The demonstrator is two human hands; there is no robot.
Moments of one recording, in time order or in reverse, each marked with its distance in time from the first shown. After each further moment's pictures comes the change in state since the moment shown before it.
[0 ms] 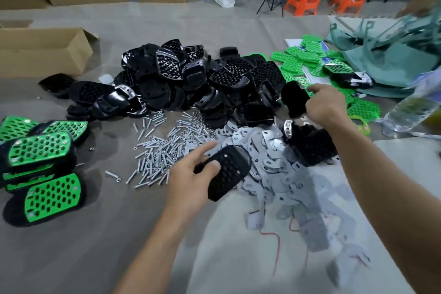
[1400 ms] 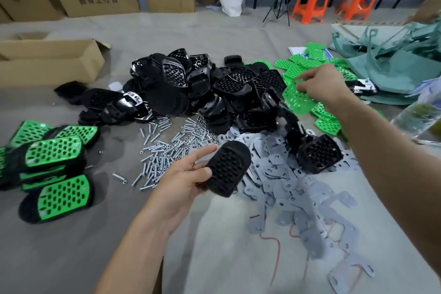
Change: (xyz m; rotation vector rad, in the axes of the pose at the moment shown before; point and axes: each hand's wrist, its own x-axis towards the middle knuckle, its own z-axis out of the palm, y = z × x) left_hand 0.004 0.018 -0.018 -0.425 -0.230 -0.281; right_hand 0.023 -0.038 -0.029 0.200 -0.098 -0.152
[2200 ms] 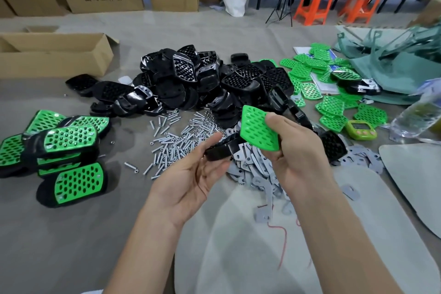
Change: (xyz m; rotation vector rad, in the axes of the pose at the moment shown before) left_hand -0.018 0.011 -0.003 -0.573 -0.125 -0.095; right_hand -0.205 -0.071 0.051 1.210 -0.139 0.328
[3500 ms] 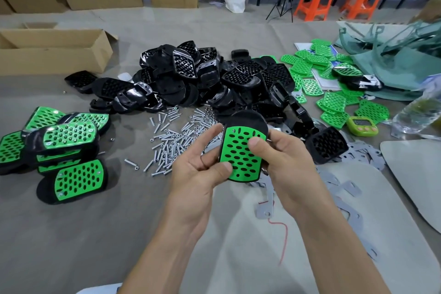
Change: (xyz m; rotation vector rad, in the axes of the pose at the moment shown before) left_hand -0.025 -0.027 0.021 0.370 0.008 0.404; right_hand -0.019 0.026 -0.020 -0.235 -0.347 -0.093
